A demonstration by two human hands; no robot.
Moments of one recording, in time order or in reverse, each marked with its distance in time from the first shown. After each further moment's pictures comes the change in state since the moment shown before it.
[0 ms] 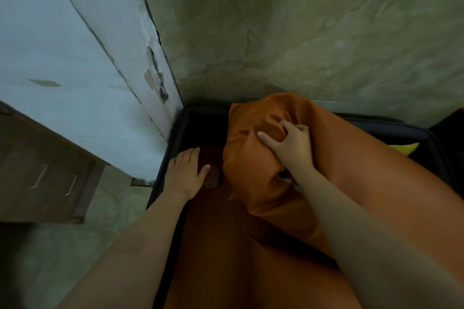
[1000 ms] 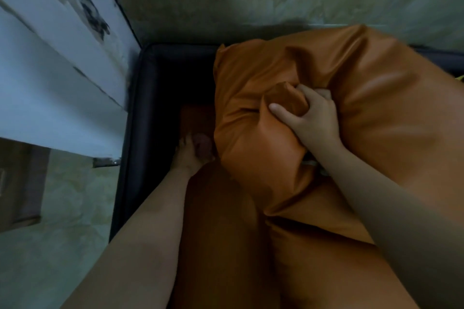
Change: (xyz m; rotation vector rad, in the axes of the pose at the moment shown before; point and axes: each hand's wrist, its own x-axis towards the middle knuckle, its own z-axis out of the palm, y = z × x) left_hand 0.109 -0.049 0.196 -0.581 -0.409 -0.208; right_hand 0.020 0.060 0.093 -0.059 0.037 0.087
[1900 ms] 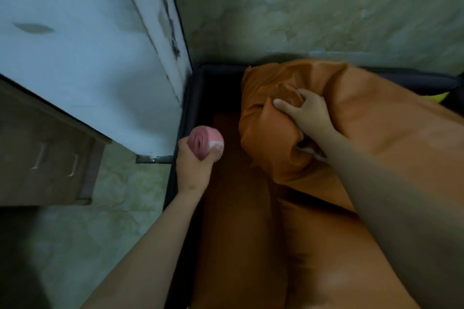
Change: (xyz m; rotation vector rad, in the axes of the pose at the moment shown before) left_hand -0.219 0.032 -0.068 -0.516 0.539 0.131; right_hand -0.036 -0.048 -0.032 0.168 -0.077 -0.118
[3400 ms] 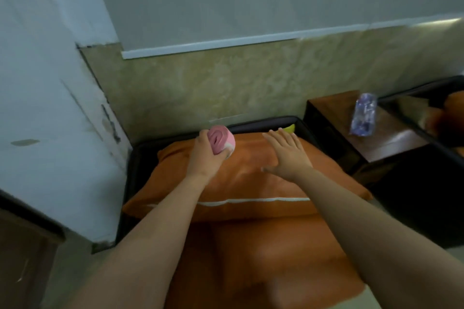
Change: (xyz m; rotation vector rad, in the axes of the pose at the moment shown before) left_hand -0.194 0.223 0.080 0.221 -0.306 0.644; right_hand -0.229 0.028 -0.250 -0.721 0.094 -0.081
